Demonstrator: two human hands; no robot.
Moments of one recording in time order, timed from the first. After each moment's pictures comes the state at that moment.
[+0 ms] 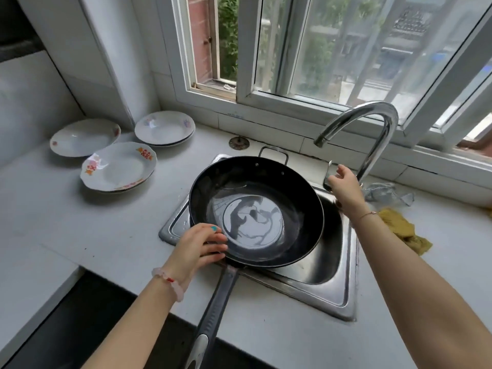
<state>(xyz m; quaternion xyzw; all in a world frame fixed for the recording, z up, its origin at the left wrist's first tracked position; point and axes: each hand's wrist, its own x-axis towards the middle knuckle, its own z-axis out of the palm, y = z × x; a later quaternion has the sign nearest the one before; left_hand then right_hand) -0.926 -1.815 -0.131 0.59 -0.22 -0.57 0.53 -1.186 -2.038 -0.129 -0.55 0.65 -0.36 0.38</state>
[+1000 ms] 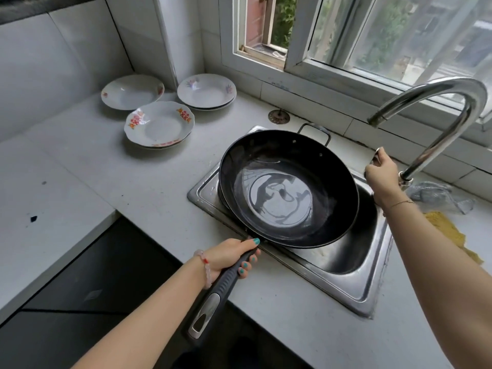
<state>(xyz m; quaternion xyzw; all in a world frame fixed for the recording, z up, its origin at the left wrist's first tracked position) -0.960 -1.792 -0.179 0.55 -0.10 -0.75 0.35 -1.181 -2.069 -0.158 -0.57 0.63 -0.35 0.40</state>
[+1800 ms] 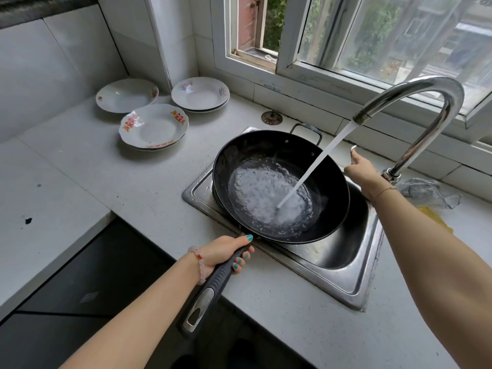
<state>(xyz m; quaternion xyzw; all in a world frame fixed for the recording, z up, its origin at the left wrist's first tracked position) -0.959 -1.792 -0.179 0.55 -0.11 -0.75 0.35 -1.175 -2.073 -0.157 -0.61 0.62 -0.20 0.44</state>
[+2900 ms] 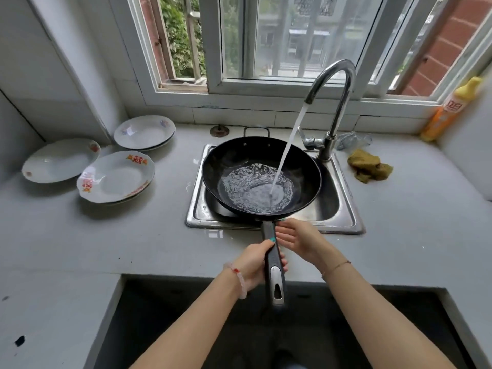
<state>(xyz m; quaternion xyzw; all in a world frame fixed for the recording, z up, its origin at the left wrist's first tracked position) -0.928 -1.748 -0.175 0.45 -0.18 -0.83 0.29 -1.058 -1.787 -0.174 -0.21 0.57 -0.39 0.69</state>
